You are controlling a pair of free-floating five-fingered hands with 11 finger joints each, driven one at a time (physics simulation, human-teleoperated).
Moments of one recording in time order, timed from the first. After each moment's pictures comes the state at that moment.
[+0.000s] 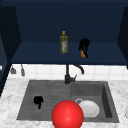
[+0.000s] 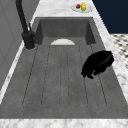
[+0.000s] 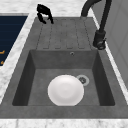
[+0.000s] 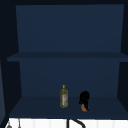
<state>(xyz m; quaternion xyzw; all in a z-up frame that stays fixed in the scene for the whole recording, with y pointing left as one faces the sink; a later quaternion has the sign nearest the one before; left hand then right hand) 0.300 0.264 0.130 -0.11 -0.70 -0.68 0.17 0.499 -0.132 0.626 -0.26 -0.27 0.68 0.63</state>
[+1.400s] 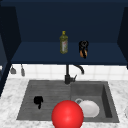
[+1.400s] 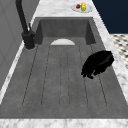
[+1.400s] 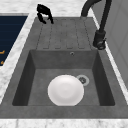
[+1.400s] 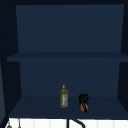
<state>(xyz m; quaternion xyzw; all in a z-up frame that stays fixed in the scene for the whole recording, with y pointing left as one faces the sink) 0.300 0.264 0.130 -0.11 -0.70 -0.68 0.17 0.479 -0.122 0.609 -0.38 -0.35 0.64 0.56</state>
